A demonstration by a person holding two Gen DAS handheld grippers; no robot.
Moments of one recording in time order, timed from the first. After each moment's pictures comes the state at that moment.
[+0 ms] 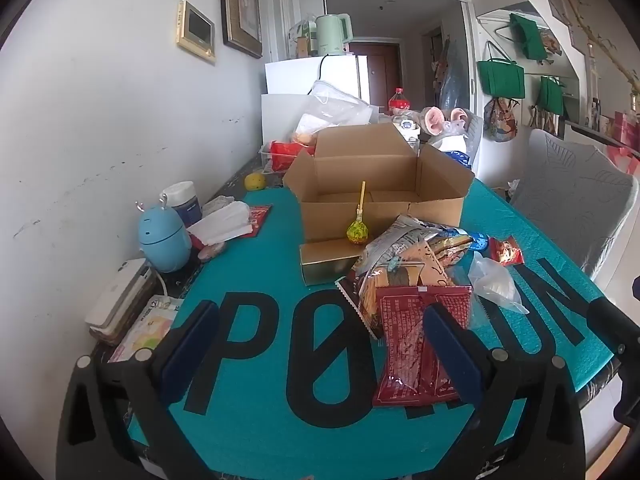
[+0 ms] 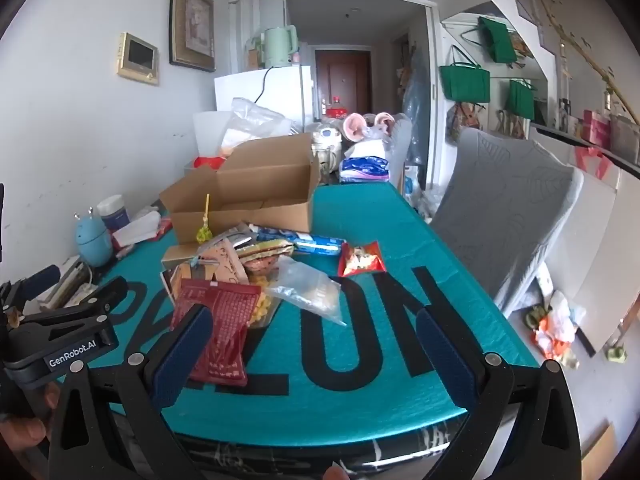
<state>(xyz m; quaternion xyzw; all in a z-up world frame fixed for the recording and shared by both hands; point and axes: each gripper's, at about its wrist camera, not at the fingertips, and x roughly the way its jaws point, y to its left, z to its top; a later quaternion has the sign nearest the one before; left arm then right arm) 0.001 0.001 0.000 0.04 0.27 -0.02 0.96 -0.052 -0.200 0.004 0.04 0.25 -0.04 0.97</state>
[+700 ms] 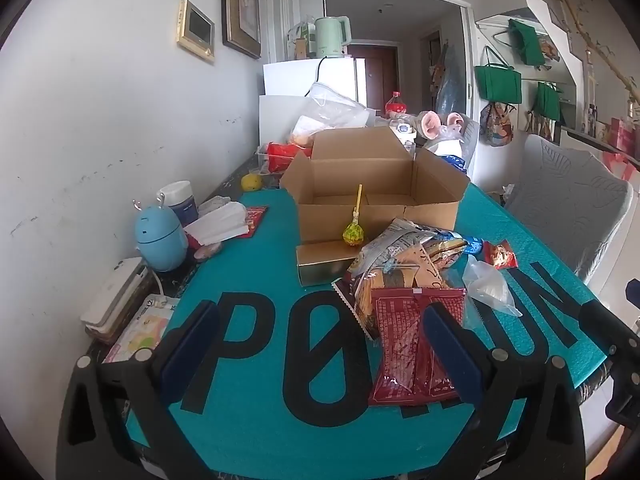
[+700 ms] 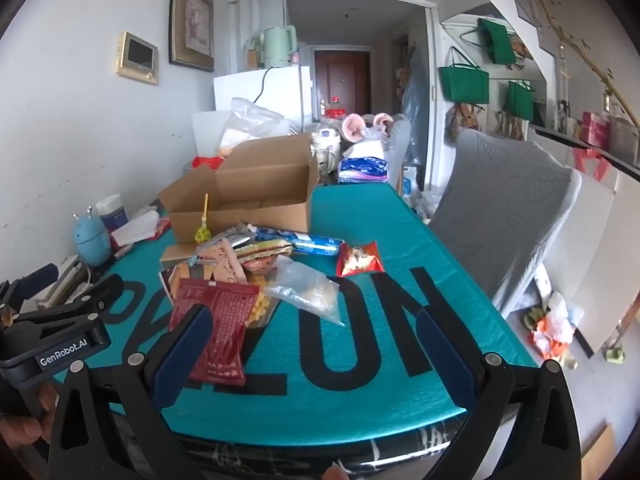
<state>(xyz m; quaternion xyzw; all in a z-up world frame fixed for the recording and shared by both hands) -0.003 0.004 0.003 0.03 0.26 -0.03 0.96 -0.052 -0.199 0.005 0.04 0.25 -0.04 0.97</state>
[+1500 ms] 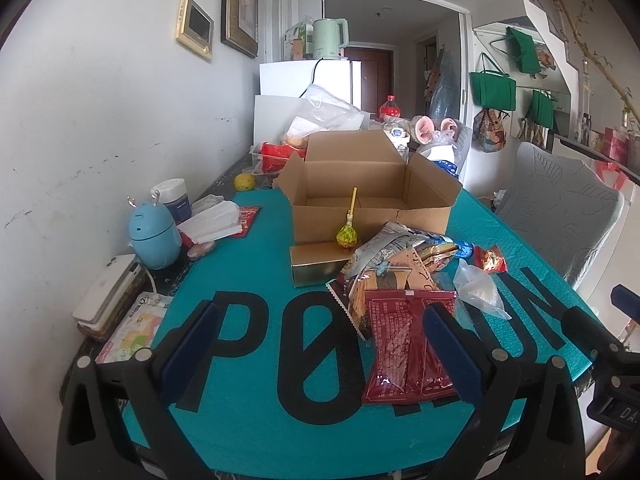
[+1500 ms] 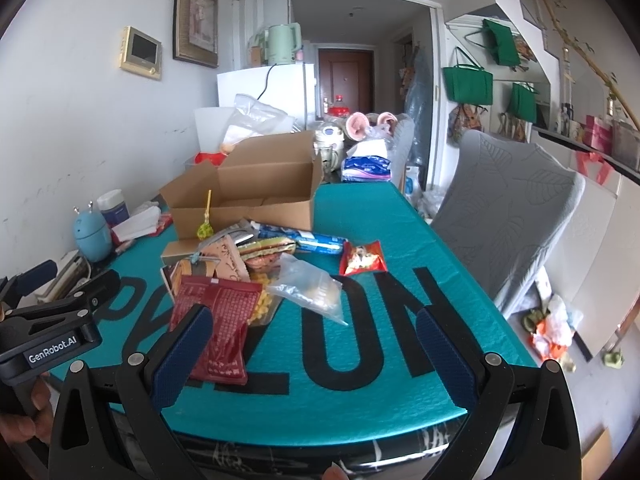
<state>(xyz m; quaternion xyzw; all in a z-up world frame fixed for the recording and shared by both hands) -0.007 0.010 0.005 0.01 0.26 -0.05 0.96 -0.051 -0.194 0.002 0.03 0.25 -0.04 0.97</state>
